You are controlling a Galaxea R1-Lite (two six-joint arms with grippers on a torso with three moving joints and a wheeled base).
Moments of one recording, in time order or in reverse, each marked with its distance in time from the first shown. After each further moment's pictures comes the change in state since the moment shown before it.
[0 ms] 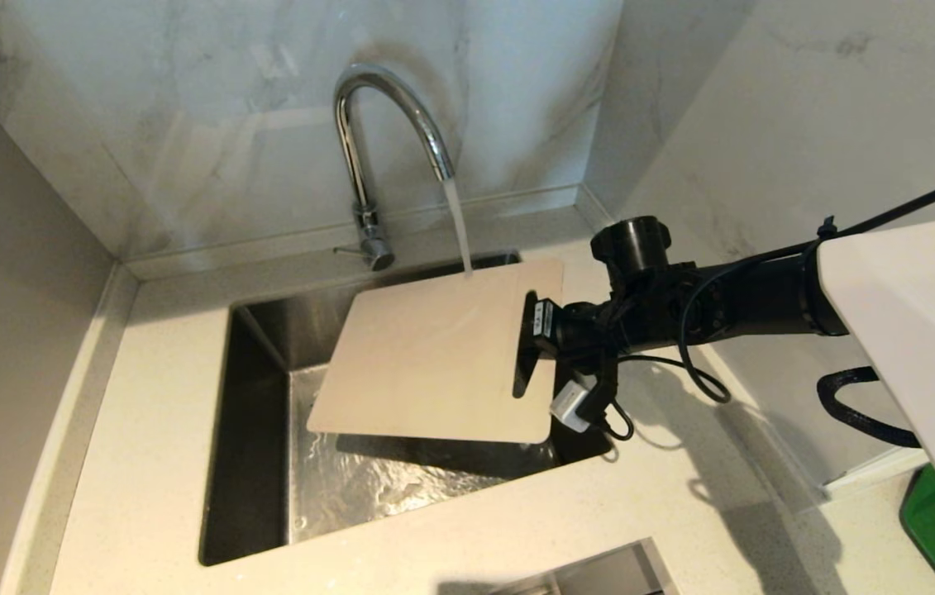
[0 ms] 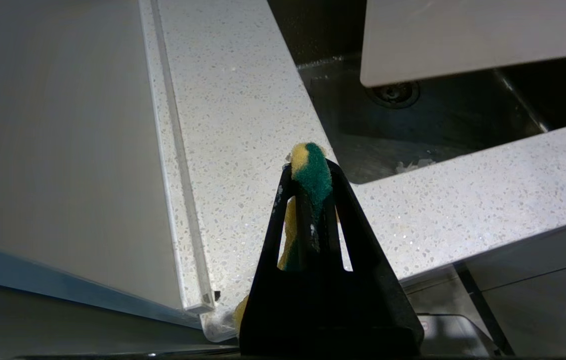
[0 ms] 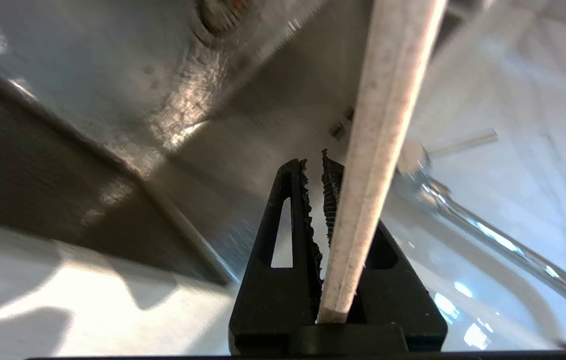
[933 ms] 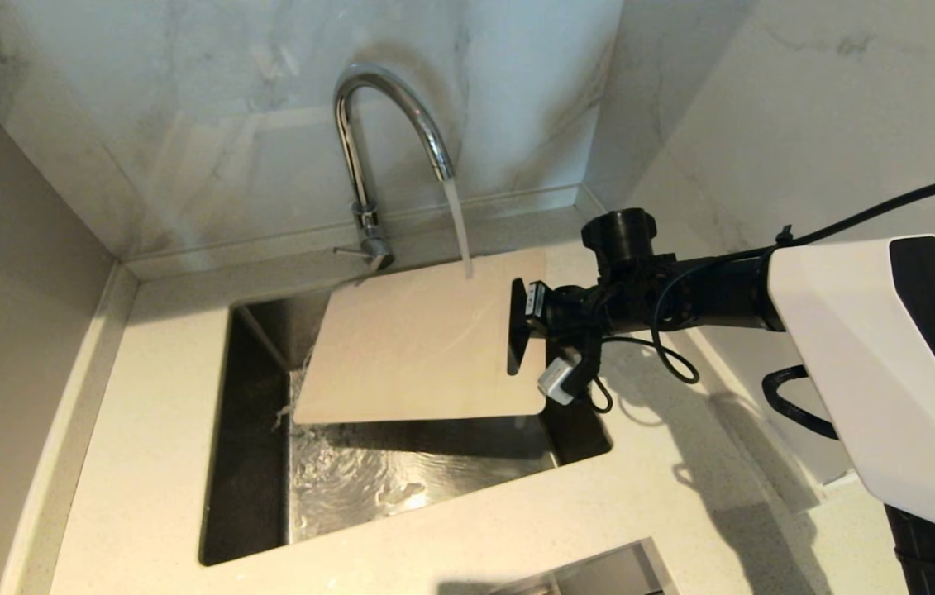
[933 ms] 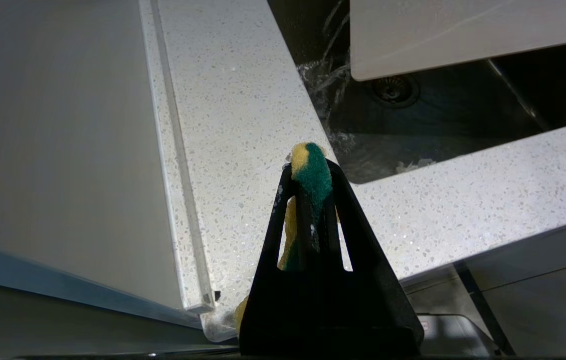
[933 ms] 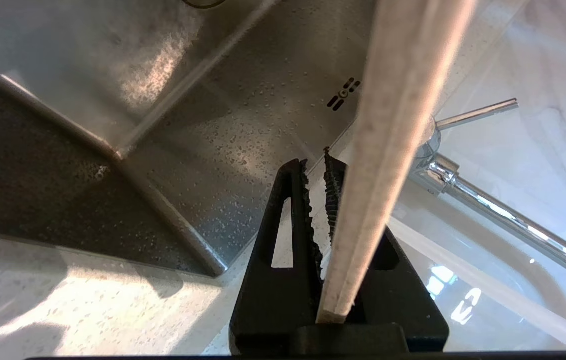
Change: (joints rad) left arm 0.000 0.000 0.000 0.000 0.000 0.001; right arm -0.019 0.135 -0.217 0.006 0.010 0.024
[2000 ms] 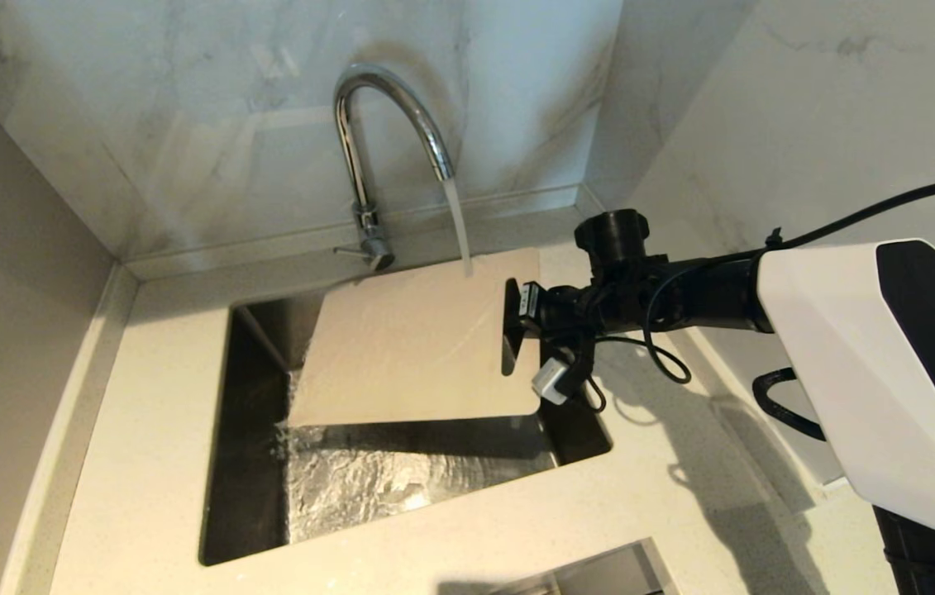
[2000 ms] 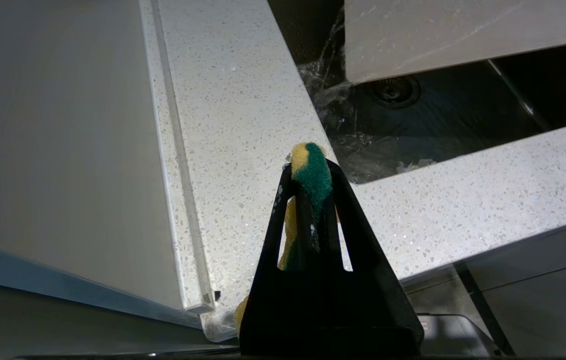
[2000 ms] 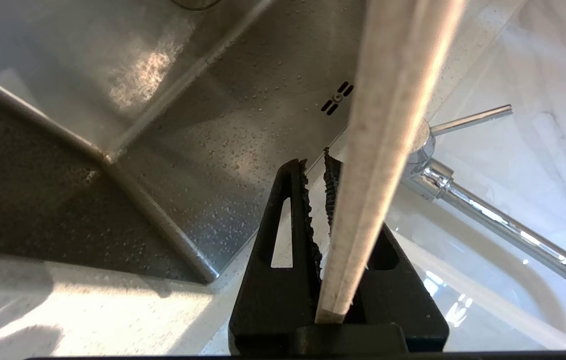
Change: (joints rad) left arm 0.000 0.000 0.000 0.000 0.000 0.000; right arm 0.014 0.016 -0.022 0.001 0.001 -0.001
